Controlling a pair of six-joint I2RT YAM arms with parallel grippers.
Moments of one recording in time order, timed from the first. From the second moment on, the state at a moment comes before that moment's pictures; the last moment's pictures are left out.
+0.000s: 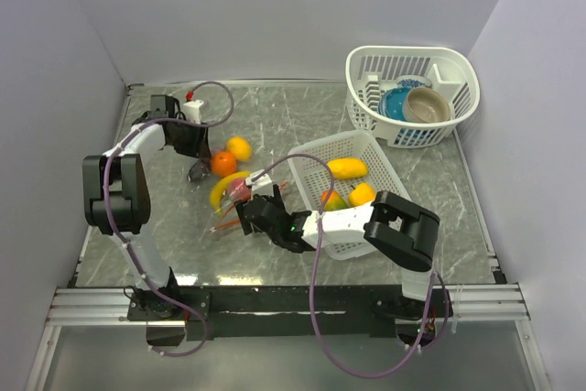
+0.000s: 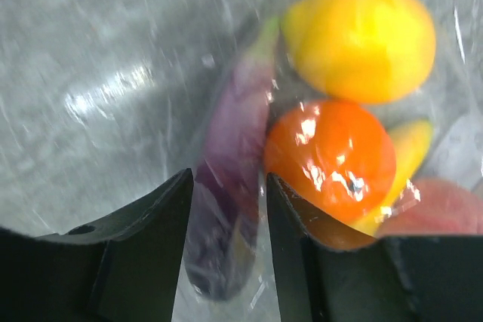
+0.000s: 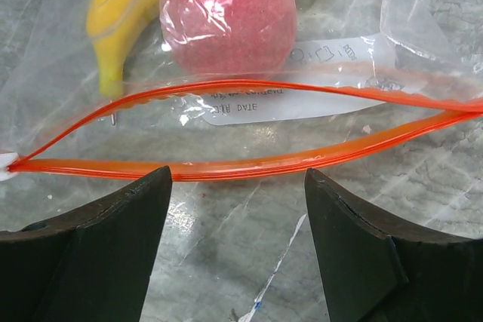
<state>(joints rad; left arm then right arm) 0.04 1.85 1.32 -0.48 0.44 0.27 1.18 1.86 1.01 0.22 0.53 0.46</state>
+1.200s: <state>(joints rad) -0.02 1.67 1.38 -0.66 0.59 0.25 1.18 1.83 0.88 0.28 0.51 0.49</state>
